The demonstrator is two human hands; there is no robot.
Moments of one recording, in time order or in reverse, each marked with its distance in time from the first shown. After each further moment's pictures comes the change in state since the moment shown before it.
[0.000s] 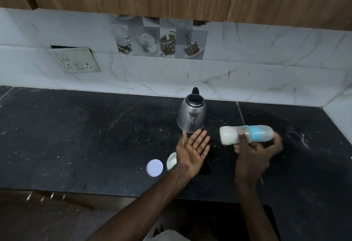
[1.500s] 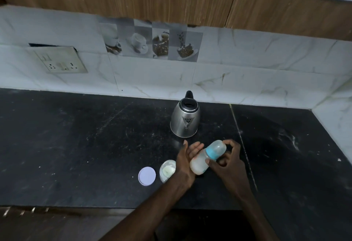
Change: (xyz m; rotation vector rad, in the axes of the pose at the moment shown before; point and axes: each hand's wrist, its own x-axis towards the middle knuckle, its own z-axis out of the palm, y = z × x) left_hand 0.026 -0.009 0.003 0.004 0.052 -0.038; right_hand 0.025 0.042 -0.007 -0.503 -0.683 -0.105
